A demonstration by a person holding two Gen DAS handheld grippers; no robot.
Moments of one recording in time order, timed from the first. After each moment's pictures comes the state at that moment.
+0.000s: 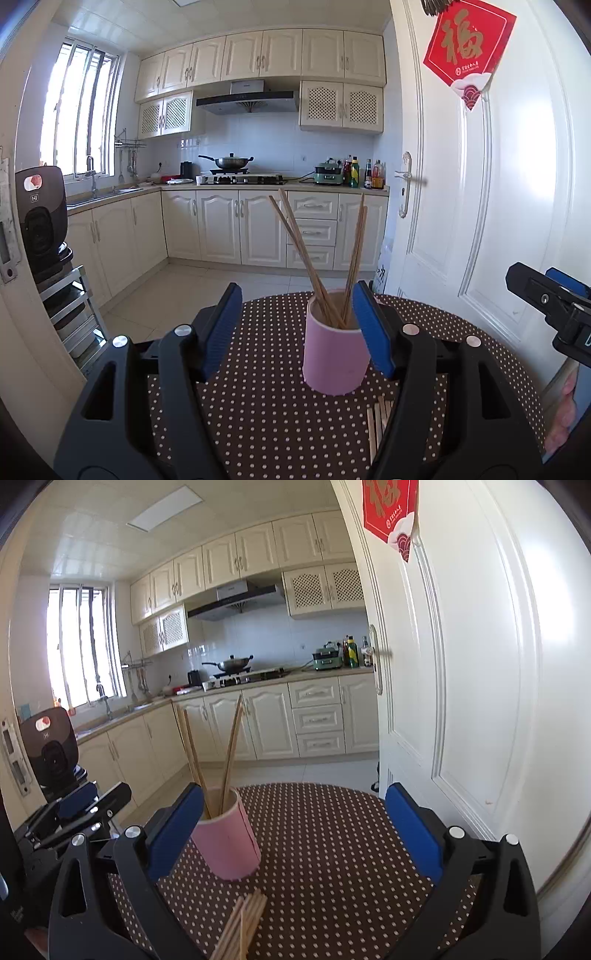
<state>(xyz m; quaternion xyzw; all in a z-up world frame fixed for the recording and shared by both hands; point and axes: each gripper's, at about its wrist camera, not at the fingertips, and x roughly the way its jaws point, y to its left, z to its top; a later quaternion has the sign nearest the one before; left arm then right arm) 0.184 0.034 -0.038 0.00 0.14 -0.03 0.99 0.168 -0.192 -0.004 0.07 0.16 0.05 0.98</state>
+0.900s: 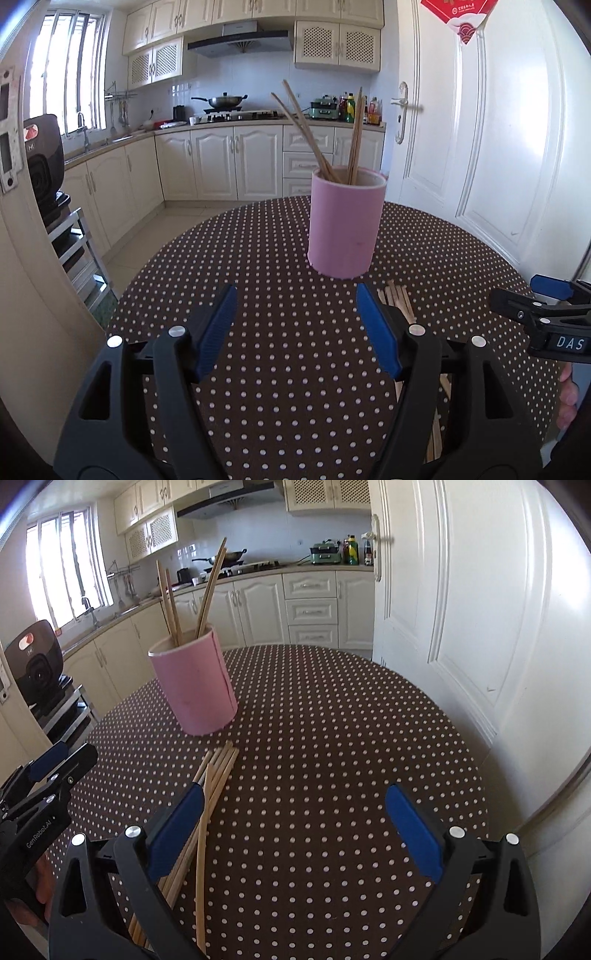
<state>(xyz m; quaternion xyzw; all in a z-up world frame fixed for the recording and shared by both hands) 0.149 0.046 -0.112 0.01 0.26 -0.04 0.97 0.161 -0.184 -0.084 0.03 0.36 0.05 0.93</state>
